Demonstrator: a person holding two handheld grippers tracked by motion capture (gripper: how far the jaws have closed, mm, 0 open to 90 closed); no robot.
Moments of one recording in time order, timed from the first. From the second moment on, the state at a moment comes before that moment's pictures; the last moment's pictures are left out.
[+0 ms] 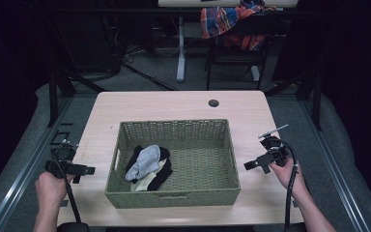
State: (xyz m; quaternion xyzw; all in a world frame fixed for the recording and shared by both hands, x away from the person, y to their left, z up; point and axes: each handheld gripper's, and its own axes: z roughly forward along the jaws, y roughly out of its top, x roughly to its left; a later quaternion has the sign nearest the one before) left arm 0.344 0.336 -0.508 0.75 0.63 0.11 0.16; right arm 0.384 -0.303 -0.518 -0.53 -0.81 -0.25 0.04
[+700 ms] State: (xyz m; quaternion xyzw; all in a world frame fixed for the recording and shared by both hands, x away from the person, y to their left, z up) left arm 0.338 0.326 -0.481 0.75 0.62 0.14 0.17; right arm 0.387 -0.299 -0.520 -0.52 -0.82 -0.25 0.06
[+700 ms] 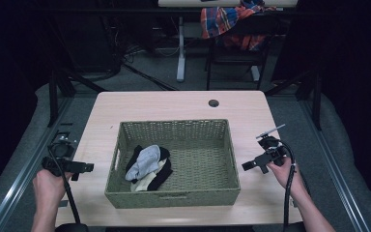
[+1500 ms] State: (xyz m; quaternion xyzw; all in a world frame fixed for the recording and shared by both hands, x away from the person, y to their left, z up) left arm 0.331 0.265 -0.425 0.81 0.53 0.15 0.21; right arm 0.385 -0.303 -0.523 -0.53 -0.81 -0.25 0.06
